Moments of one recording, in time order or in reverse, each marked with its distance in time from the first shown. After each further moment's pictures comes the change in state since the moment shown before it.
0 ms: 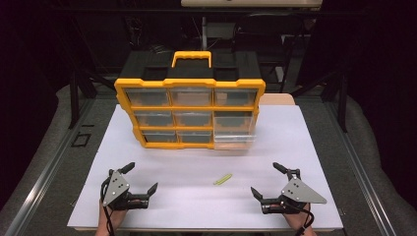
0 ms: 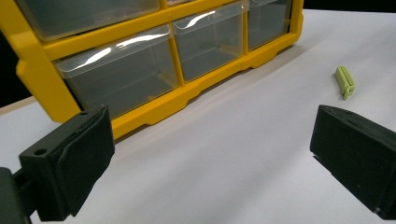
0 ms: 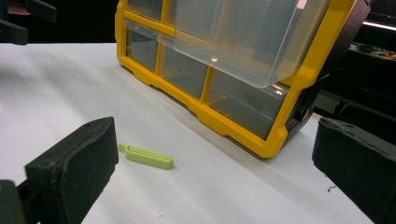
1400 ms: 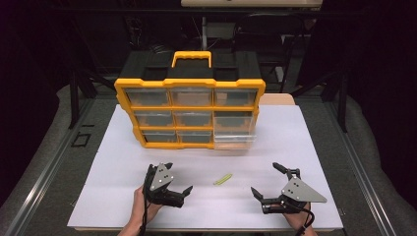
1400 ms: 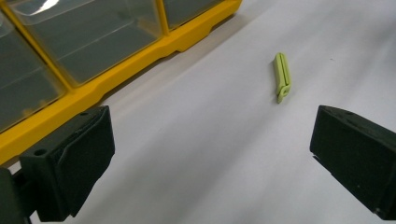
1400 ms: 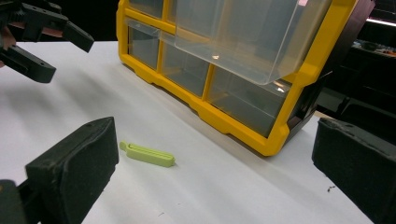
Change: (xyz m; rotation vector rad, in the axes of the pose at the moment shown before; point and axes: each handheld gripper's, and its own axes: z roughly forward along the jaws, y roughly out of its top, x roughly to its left) left arm -0.057 0.039 0.067 0.218 -0.164 0.013; right arm -0.002 -0.001 0.001 0.007 0.010 0.006
